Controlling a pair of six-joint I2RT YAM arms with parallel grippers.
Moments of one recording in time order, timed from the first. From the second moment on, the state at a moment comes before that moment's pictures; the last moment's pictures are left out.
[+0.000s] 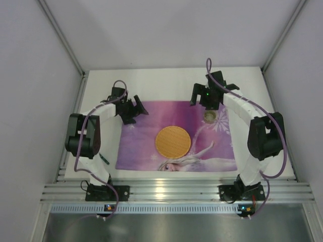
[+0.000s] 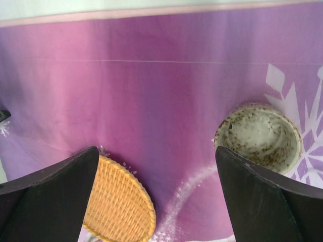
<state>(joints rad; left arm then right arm) -0.14 1.83 1.15 -0.29 0.37 -0.62 0.32 1.77 1.41 -0.56 -0.13 0.47</state>
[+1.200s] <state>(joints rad) 0.14 1.40 0.85 -0.72 -0.23 -0.61 0.32 1.62 1.28 -0.58 -0.13 0.48</state>
